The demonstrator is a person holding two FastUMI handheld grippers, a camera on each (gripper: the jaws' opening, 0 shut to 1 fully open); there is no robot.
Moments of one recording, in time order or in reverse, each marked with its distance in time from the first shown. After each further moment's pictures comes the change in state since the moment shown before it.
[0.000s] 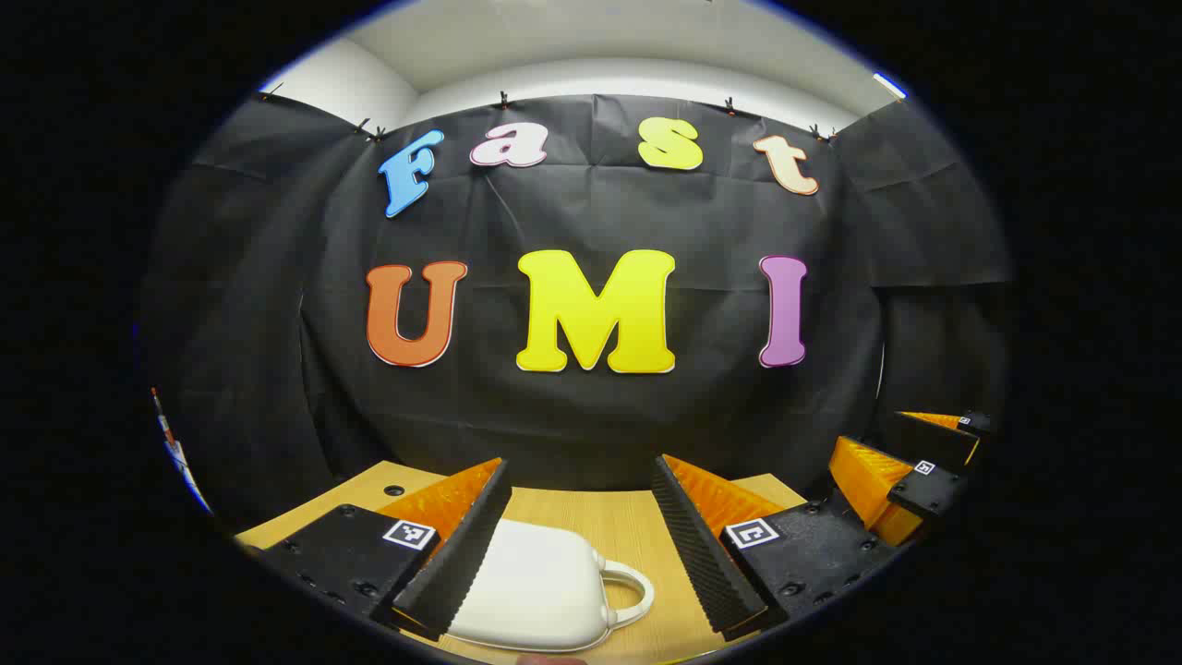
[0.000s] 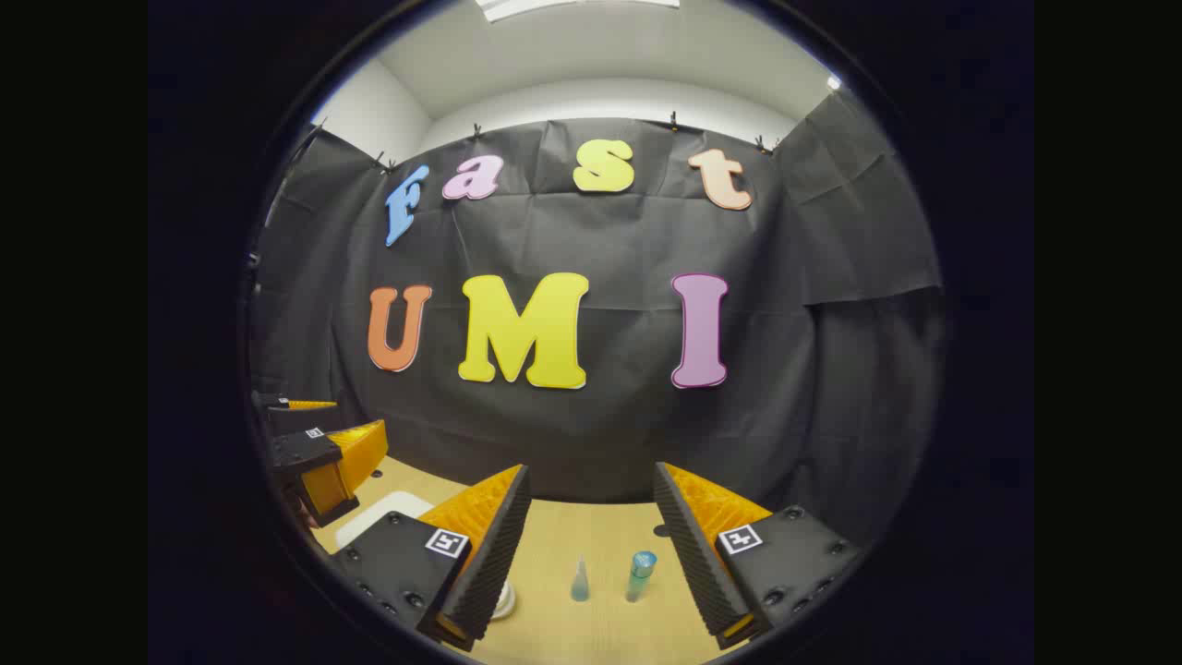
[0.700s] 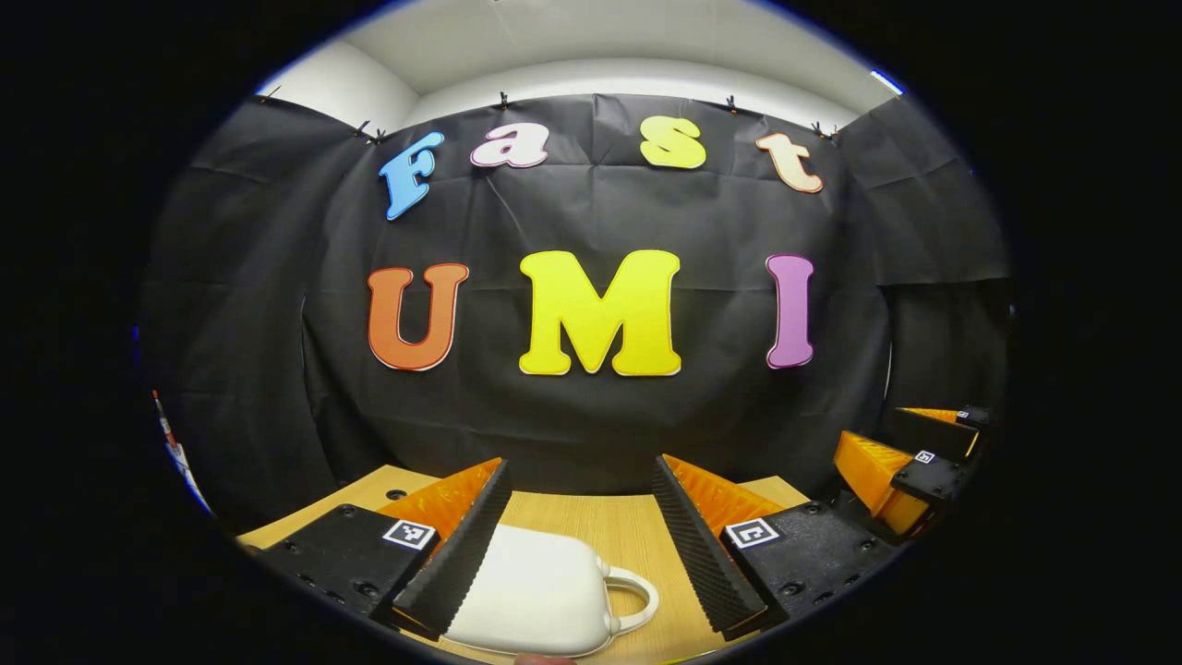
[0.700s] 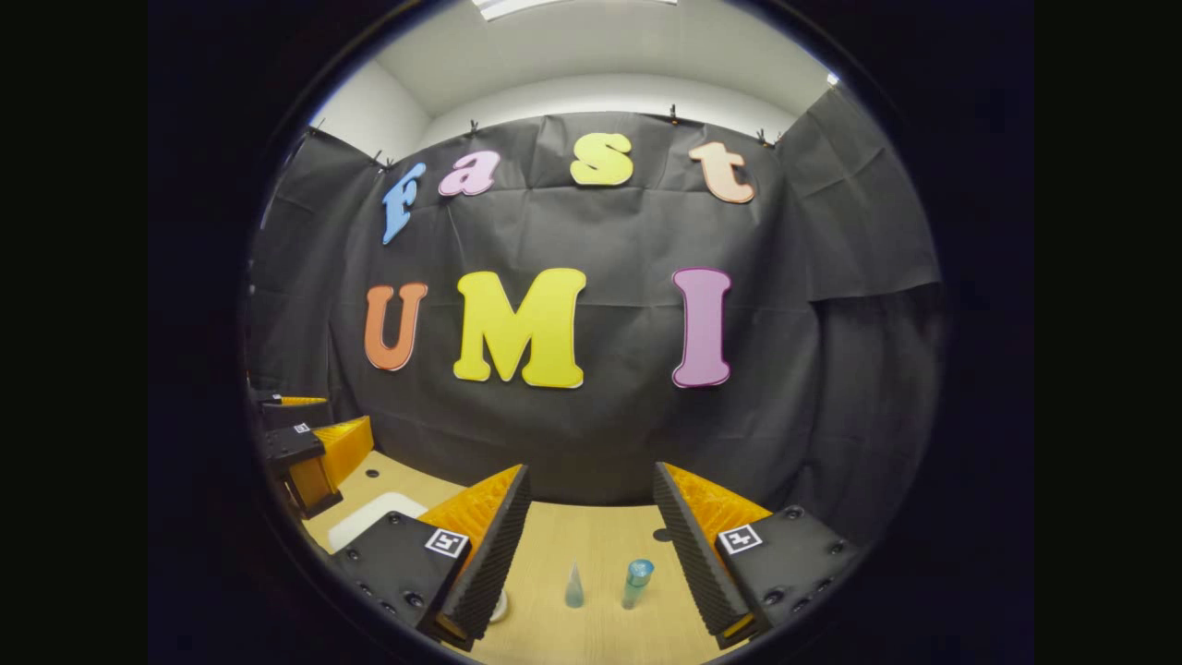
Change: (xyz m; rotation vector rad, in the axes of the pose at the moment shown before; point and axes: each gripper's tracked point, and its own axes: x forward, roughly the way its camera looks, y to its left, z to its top) left arm 0.013 0.004 0.001 0.004 -0.019 0.016; right arm 0.018 -0.008 0.000 0.000 0.009 0.018
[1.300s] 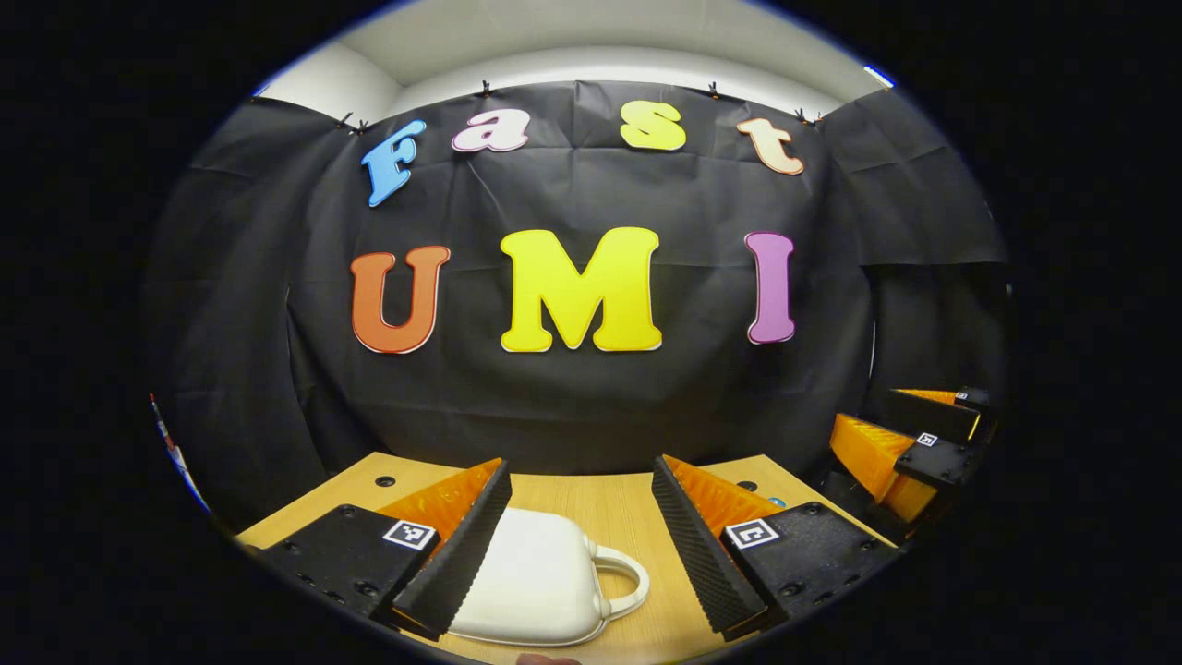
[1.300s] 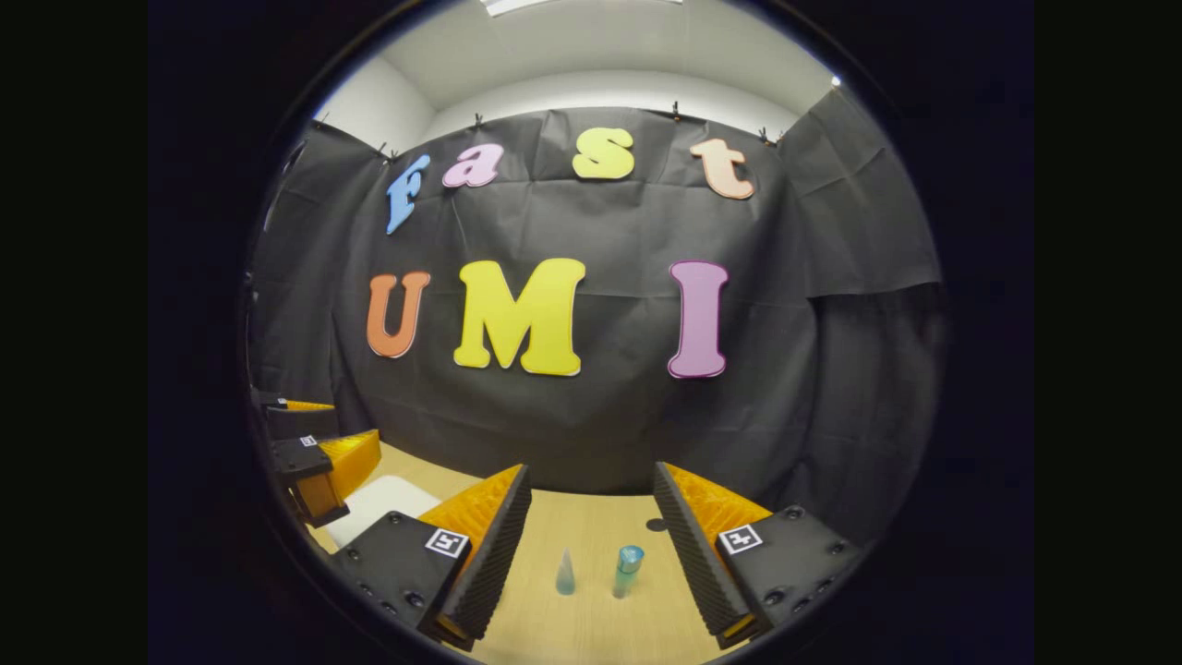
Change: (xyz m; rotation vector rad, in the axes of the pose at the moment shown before) left arm -0.008 -0.019 -0.038 0.035 0.080 -0.065; right arm -0.017 -0.019 -0.017 -0.020 0.025 -0.015
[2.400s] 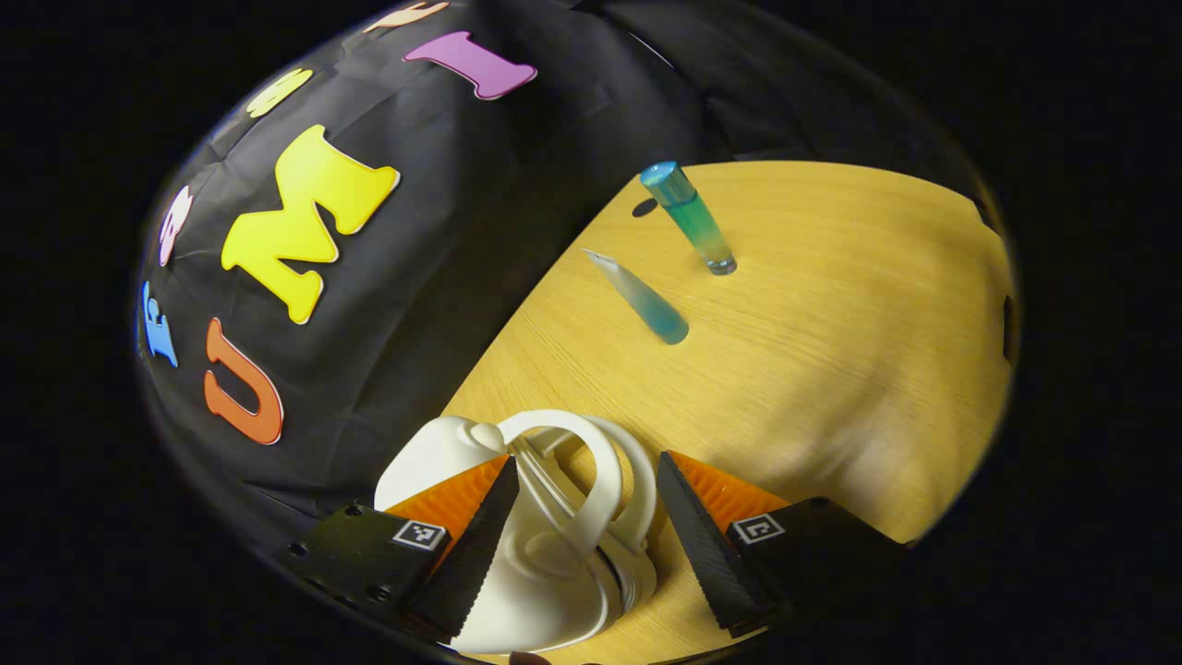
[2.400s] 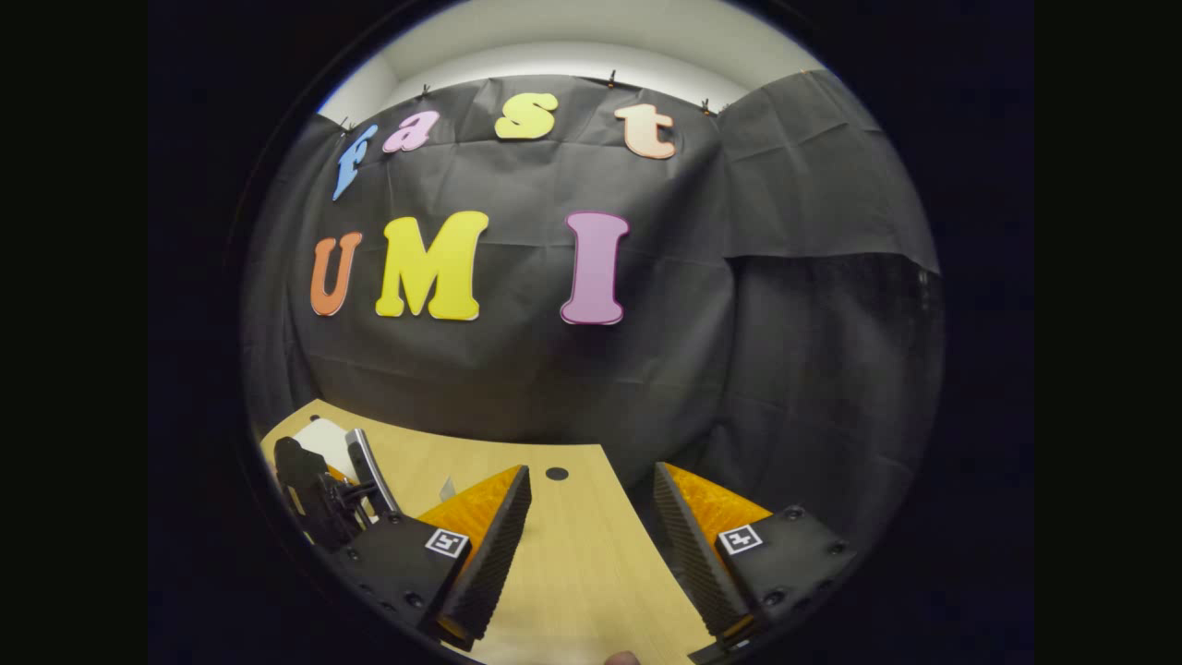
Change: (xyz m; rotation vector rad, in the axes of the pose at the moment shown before) left arm 0.036 -0.074 -0.237 0.876 0.530 -0.250; right arm -0.045 -0.142 -0.065 0.009 0.142 -0.229
